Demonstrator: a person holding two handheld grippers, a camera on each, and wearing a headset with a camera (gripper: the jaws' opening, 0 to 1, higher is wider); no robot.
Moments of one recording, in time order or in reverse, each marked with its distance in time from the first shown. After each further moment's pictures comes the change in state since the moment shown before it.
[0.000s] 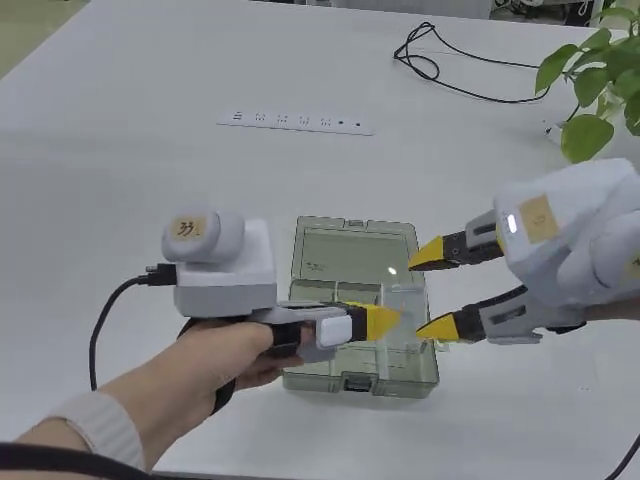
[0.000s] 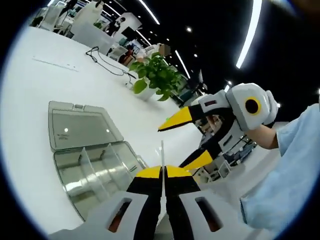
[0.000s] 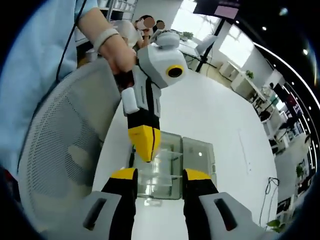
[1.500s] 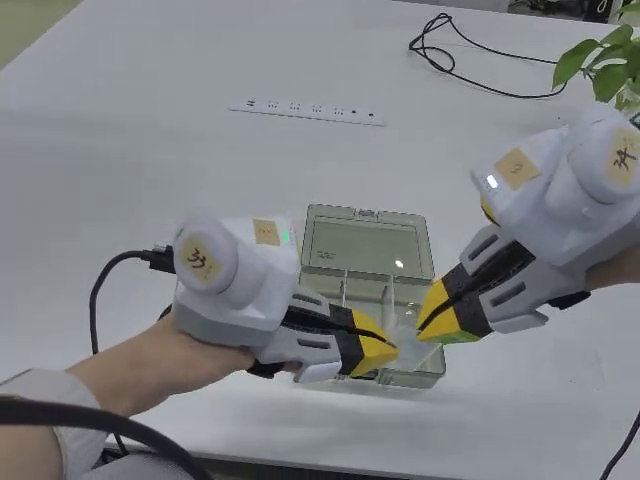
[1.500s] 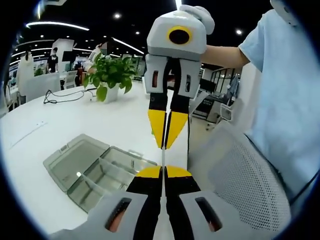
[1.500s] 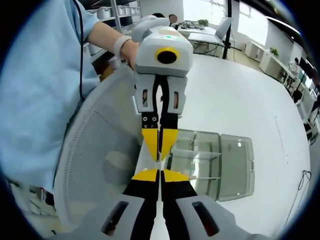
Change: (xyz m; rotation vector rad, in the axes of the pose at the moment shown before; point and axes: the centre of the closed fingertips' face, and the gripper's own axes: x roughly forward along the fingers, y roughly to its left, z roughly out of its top) left arm -0.014 -0.020 -0.031 0.566 0.180 -0.095; right arm 0.006 0.044 0.008 0.115 0.066 0.339
